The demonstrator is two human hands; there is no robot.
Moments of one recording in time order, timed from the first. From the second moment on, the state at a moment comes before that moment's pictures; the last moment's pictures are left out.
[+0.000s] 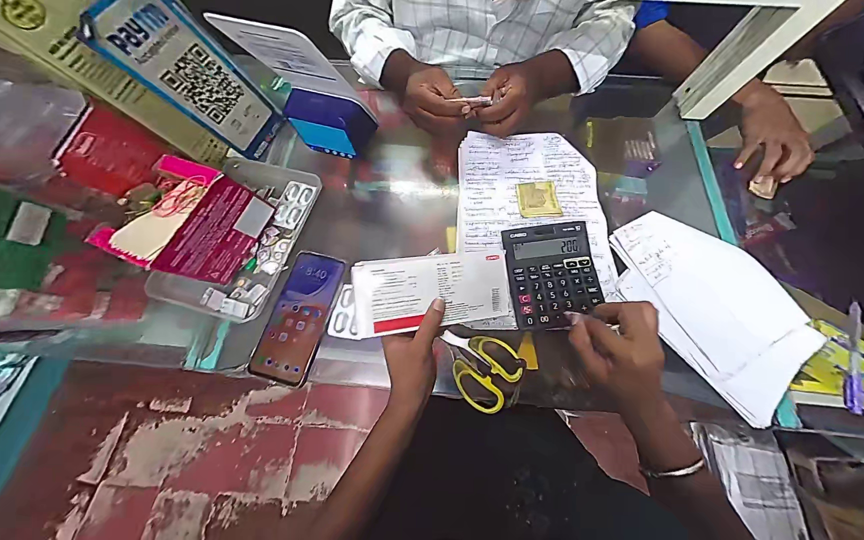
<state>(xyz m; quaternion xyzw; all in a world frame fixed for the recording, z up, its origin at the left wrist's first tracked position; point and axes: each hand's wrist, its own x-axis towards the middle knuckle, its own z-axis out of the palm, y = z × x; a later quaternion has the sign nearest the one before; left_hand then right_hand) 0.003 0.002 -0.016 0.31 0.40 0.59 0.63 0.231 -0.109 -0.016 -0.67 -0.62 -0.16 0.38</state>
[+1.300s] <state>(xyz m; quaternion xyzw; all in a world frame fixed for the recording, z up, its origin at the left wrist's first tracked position) 0.005 0.000 -0.025 0.30 0.41 0.59 0.63 0.255 -0.097 -0.031 -0.70 -0.55 -0.22 0.40</state>
